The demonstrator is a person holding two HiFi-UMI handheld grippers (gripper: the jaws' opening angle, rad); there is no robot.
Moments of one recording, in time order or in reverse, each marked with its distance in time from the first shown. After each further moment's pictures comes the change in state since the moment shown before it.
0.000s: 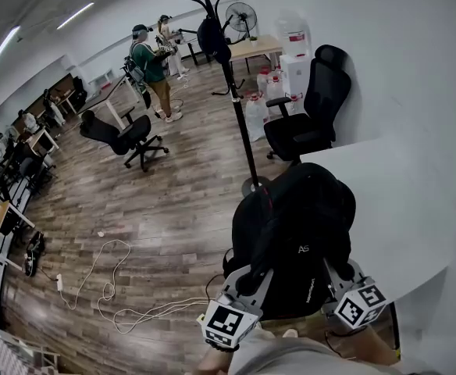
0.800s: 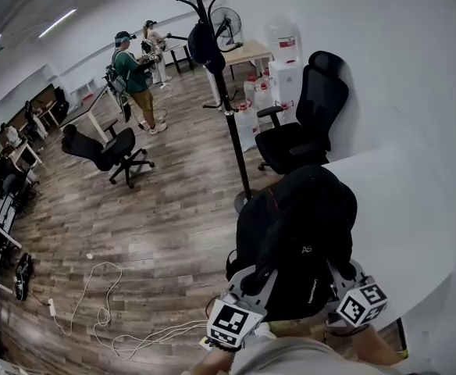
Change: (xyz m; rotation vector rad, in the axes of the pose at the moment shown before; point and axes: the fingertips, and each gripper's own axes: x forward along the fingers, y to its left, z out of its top) left arm 0.074 0.123 -0.013 -0.007 0.001 -0.109; right arm 0.130 -0.032 0.011 -0.009 -0.003 -0.106
